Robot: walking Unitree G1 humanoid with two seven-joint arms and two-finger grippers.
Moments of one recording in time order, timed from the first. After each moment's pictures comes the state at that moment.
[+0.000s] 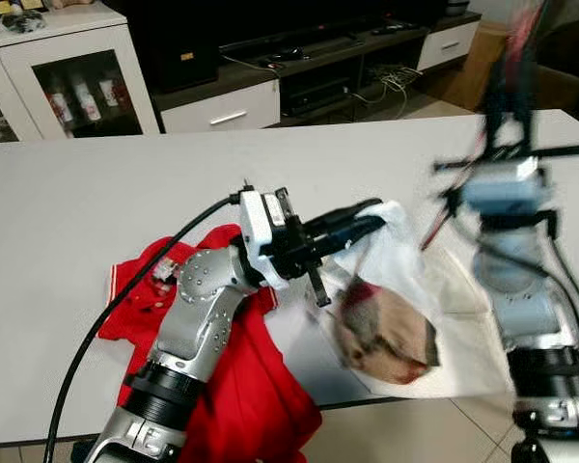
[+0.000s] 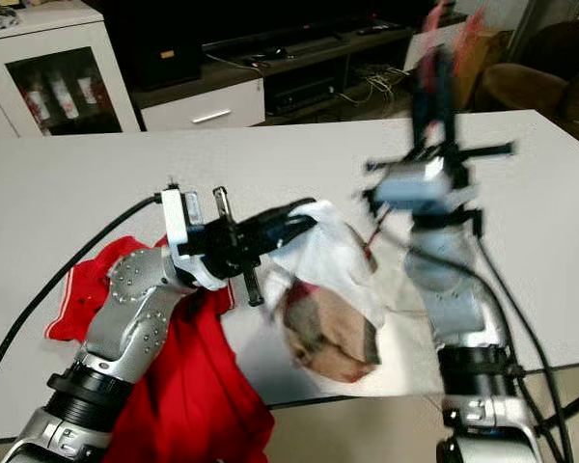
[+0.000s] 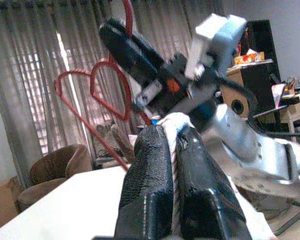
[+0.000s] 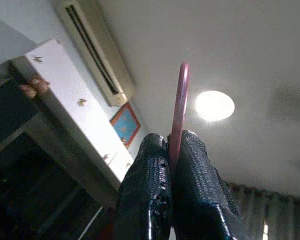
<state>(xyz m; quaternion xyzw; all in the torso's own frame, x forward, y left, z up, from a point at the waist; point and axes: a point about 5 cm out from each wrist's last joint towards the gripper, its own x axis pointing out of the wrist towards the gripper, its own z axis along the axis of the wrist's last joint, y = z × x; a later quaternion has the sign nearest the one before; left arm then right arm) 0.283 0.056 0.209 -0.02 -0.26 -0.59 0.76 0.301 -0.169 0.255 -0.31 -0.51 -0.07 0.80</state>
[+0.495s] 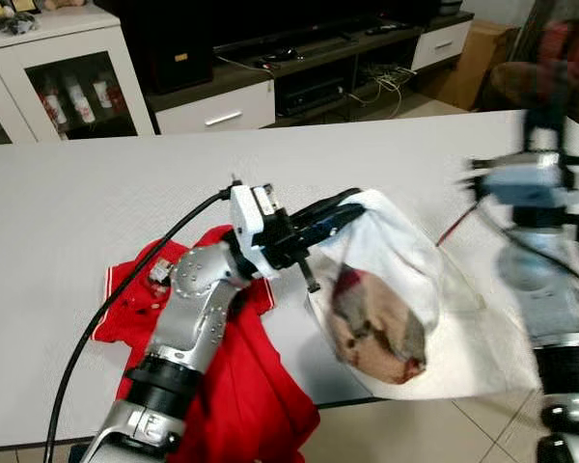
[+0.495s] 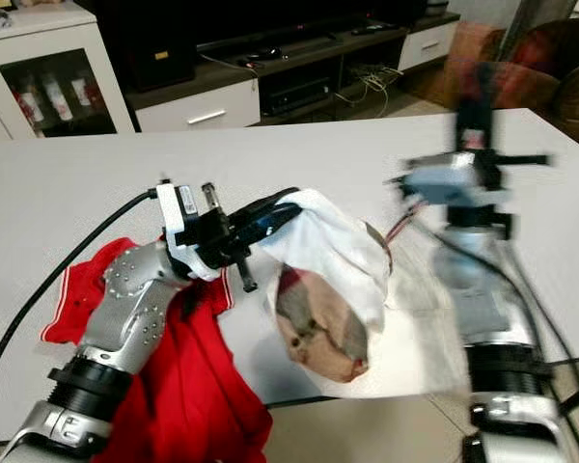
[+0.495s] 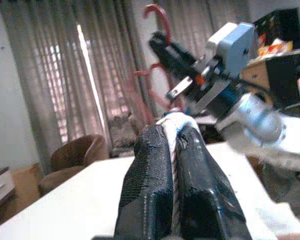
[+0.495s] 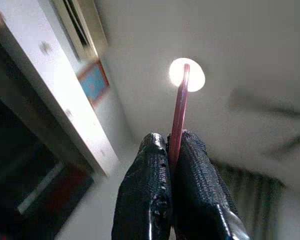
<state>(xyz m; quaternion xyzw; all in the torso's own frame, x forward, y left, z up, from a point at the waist) 0.300 0.072 0.198 -0.01 -0.25 -0.55 0.80 0.311 -0.225 0.250 -0.35 -0.44 -0.19 0.81</state>
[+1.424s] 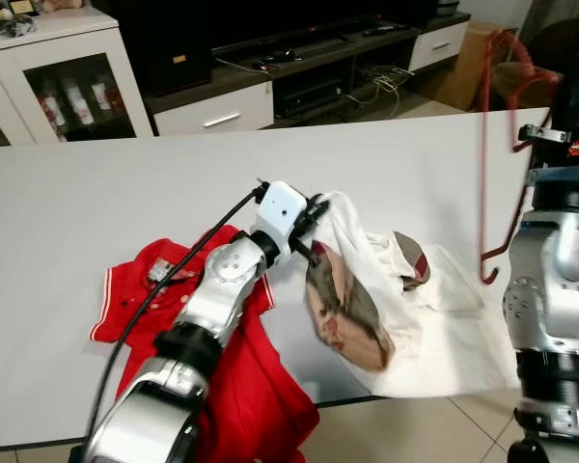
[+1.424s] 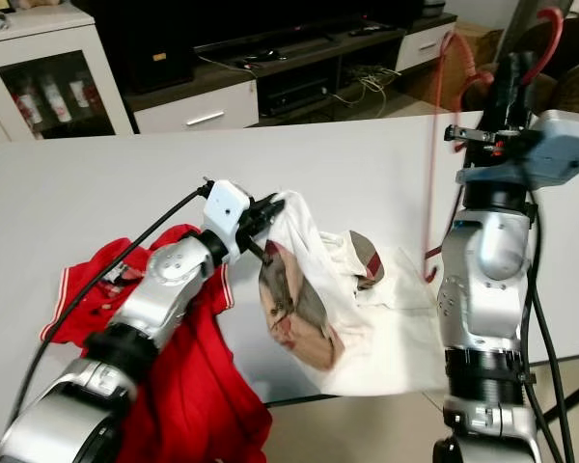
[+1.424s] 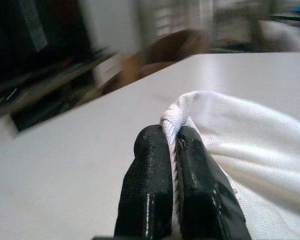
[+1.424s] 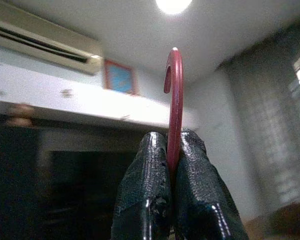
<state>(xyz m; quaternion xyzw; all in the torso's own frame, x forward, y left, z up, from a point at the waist) 0.362 0.062 0.153 0.06 -0.04 -0.31 0.95 0.304 -0.219 0.269 0.10 -0.39 -0.02 0.91</state>
